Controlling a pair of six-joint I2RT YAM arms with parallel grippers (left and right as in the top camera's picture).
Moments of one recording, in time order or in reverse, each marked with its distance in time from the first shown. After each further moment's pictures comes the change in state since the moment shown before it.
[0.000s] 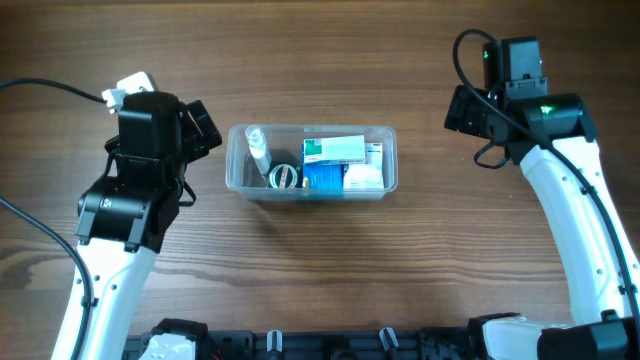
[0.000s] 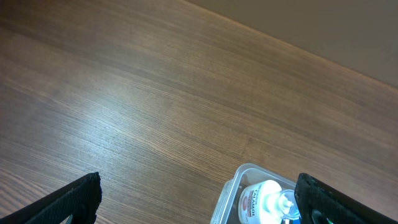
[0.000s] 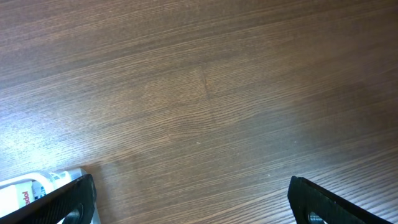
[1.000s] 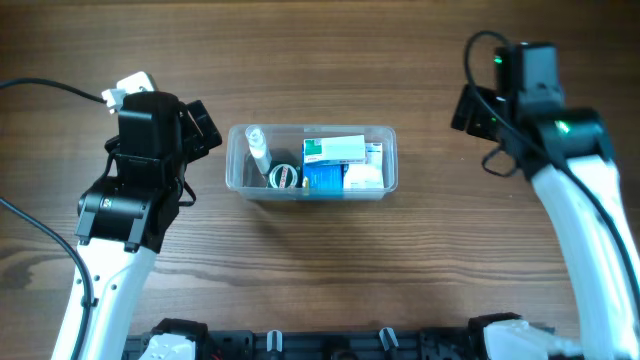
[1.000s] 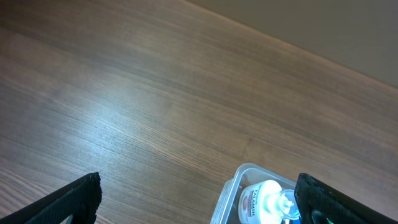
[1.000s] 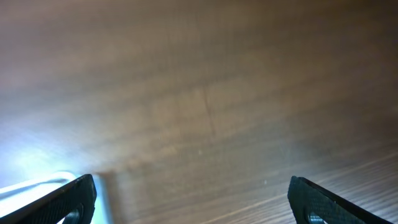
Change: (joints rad) left arm 0.000 0.000 0.000 -0.002 0.000 0.000; right arm 0.000 -0.137 -0.004 0.004 0.005 0.000
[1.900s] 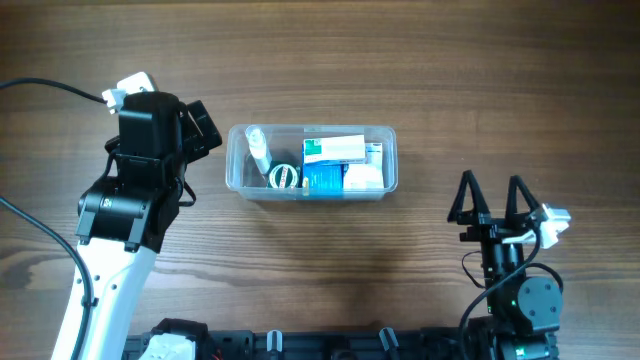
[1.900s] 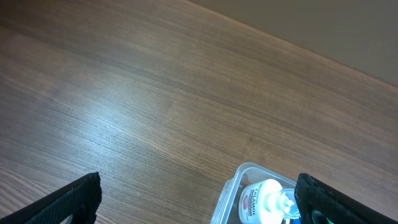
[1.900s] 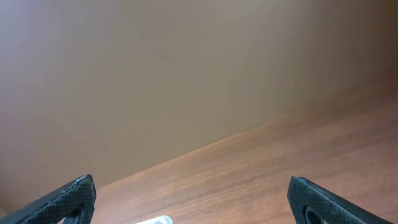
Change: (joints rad) left arm 0.000 0.001 0.000 -0.001 0.000 0.000; right arm 0.000 -1.296 -1.332 1.108 -0.196 0.063
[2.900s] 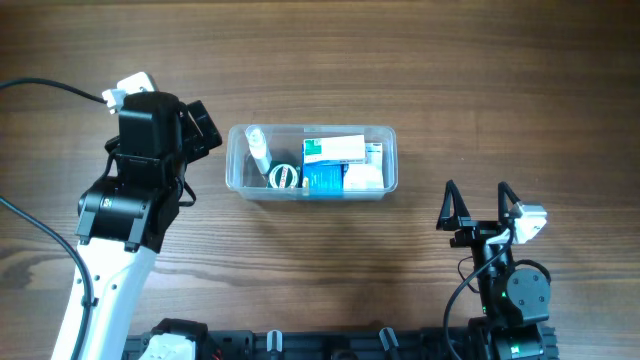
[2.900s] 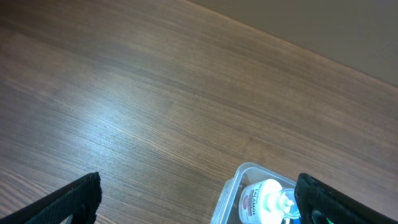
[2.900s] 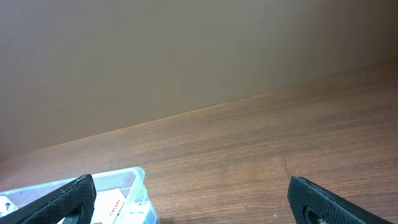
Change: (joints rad) left arm 0.000 0.000 0.000 0.000 0.000 0.000; right arm 0.000 -0.026 -0.062 -0.095 -0.036 -0.123
